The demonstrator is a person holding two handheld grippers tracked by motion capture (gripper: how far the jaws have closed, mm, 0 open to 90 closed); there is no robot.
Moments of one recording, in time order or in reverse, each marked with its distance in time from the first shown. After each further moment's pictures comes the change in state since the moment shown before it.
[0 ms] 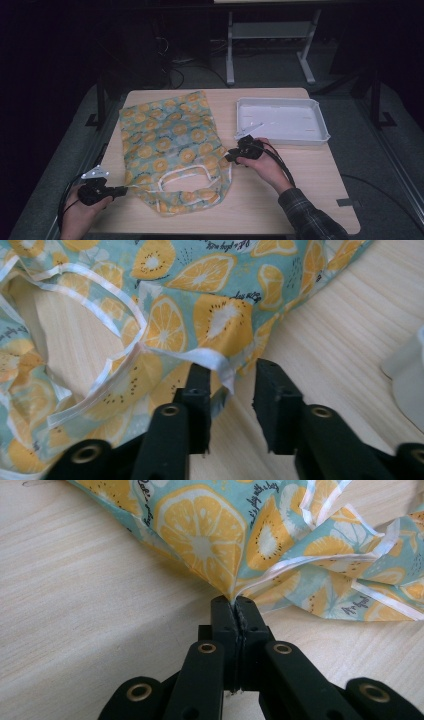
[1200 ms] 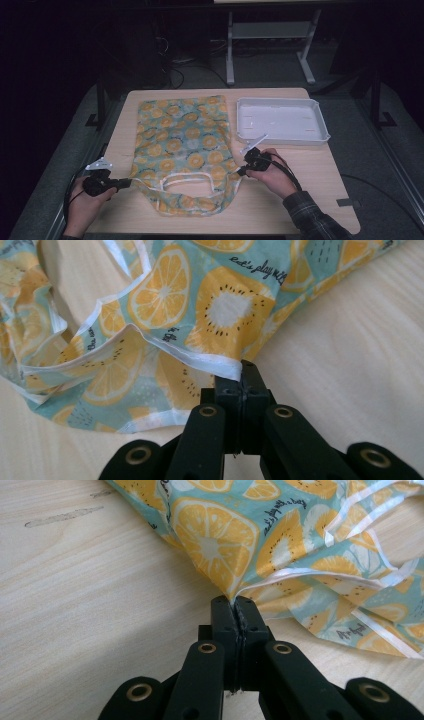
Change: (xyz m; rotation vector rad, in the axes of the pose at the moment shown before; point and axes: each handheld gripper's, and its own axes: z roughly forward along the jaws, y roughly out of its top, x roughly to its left) left arm 0.005 0.020 0.008 -0.026 -0.014 0.001; right arm 0.018 -0.030 -0.020 0.169 0.022 -0.013
